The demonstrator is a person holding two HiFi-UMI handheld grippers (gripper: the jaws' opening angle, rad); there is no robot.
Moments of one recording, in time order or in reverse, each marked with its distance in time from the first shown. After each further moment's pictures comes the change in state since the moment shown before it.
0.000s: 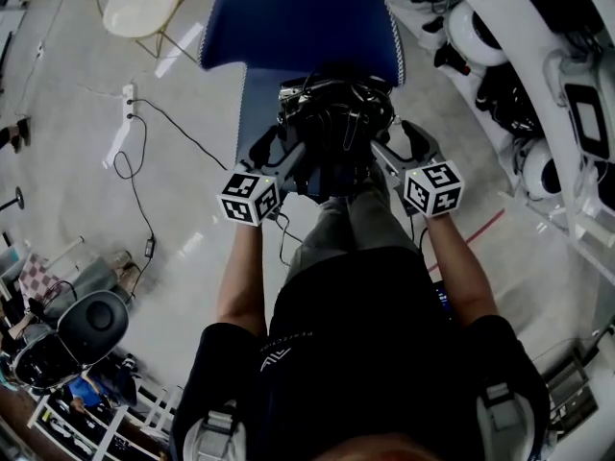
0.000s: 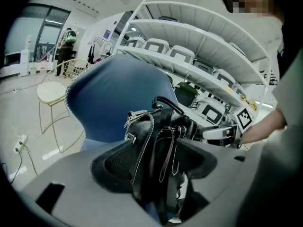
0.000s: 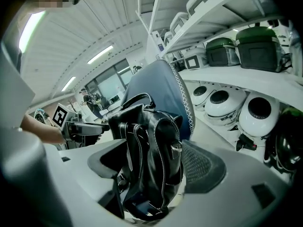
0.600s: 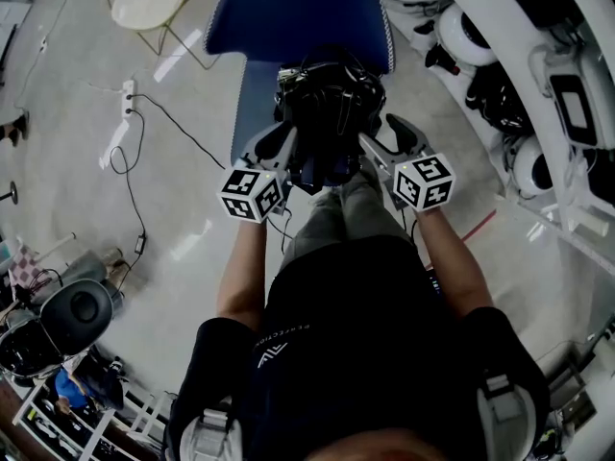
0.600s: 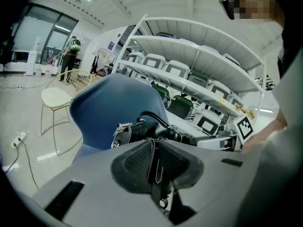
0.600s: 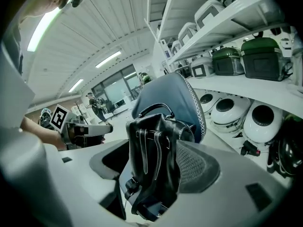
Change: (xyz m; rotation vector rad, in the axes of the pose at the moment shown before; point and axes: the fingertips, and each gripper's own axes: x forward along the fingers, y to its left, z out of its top) left arm -0.038 -0.047 0.018 -0.018 -0.156 0.002; right arm -0.030 0.046 0.011 -0.053 -0.077 0.044
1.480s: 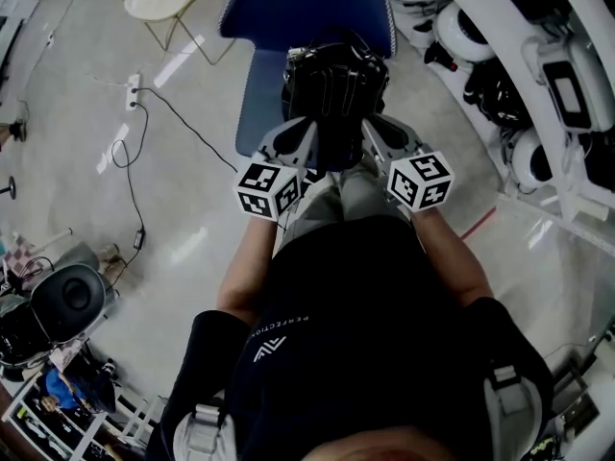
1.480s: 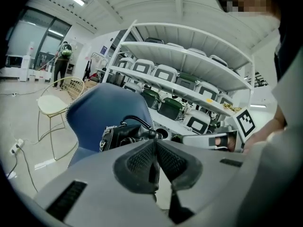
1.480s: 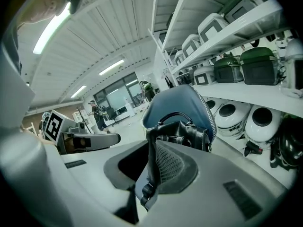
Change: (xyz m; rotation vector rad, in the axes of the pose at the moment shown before) left arm -0.044 -0.061 -0.002 0.059 -0.035 -0.052; right arm -0.034 0.073 0.009 0.011 -0.098 0.009
